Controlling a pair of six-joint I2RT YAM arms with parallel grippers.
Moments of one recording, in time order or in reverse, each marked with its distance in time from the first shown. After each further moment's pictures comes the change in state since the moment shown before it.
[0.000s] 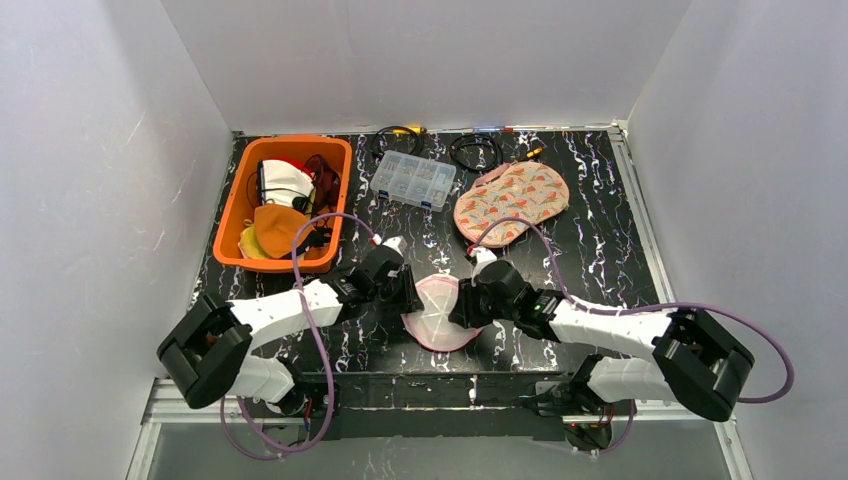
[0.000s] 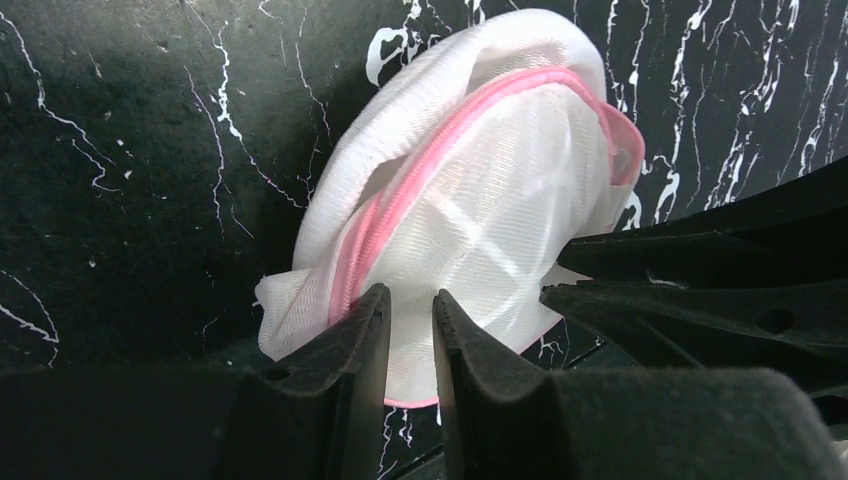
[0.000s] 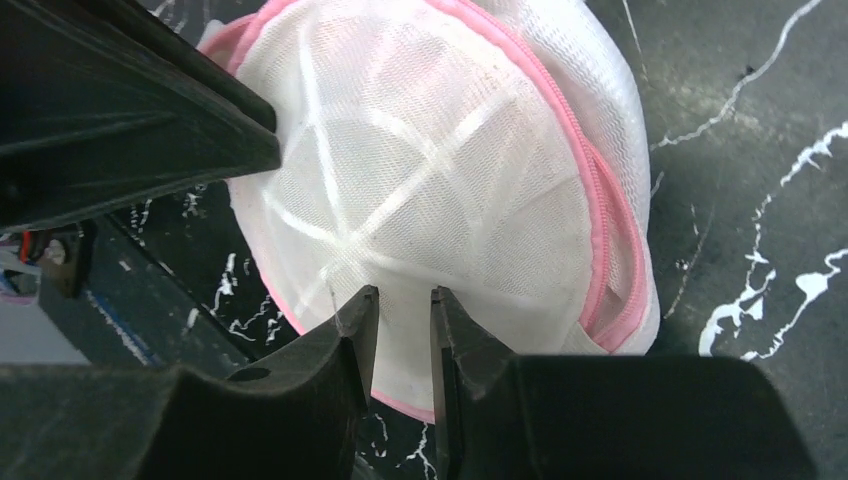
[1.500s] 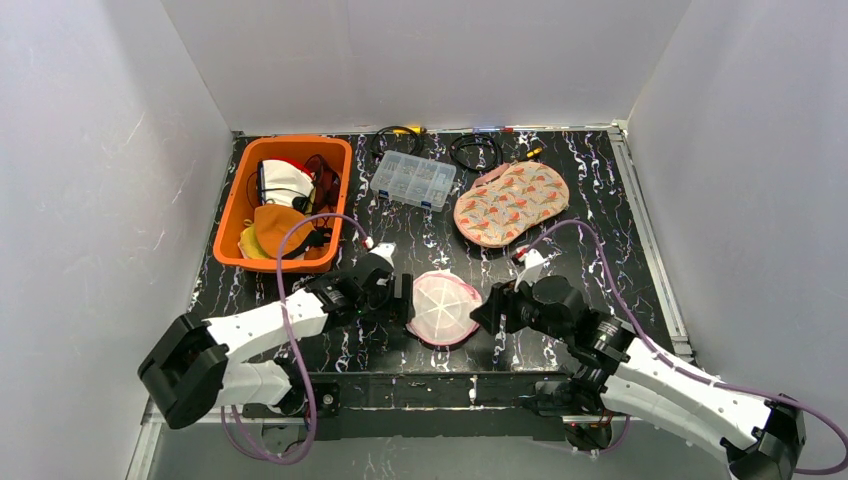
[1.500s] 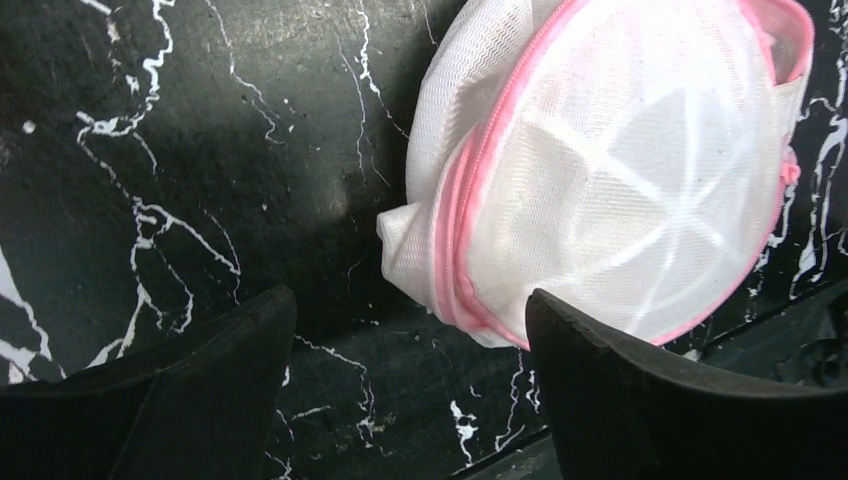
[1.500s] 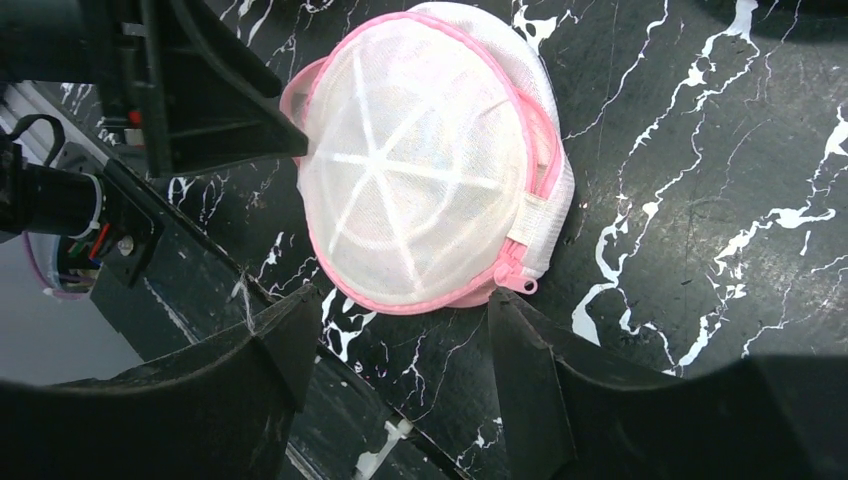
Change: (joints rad) left arm 0.003 -0.143 -0.055 -0.156 -0.123 0.198; right arm 0.000 -0.587 -0.077 -0.304 0.123 -0.049
